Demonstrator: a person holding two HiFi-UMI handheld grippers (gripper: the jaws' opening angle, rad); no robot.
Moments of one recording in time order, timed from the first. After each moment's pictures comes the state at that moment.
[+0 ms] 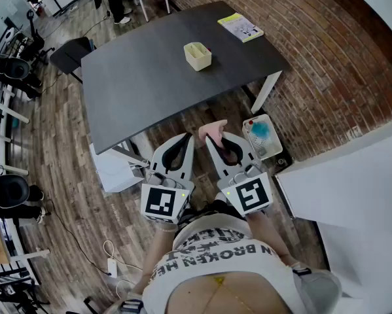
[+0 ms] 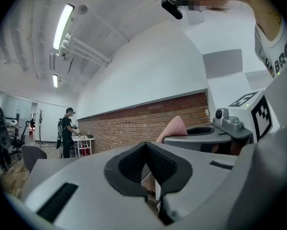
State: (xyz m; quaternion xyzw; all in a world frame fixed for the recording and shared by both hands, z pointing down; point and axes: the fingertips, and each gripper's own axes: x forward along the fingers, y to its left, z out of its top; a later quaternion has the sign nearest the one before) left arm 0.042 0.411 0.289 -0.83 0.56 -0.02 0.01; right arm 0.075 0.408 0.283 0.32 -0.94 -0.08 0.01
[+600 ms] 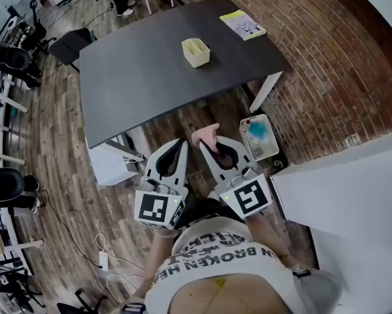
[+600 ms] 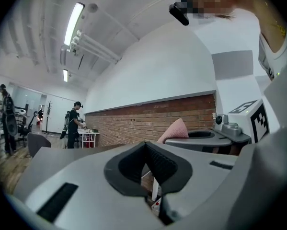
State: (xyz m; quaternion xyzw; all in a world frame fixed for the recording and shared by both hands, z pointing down) left arm 0.053 0.413 0.307 -0.81 0.58 0.00 -0.03; right arm 0.089 0.407 0.297 0.27 -0.96 -0.07 0.02
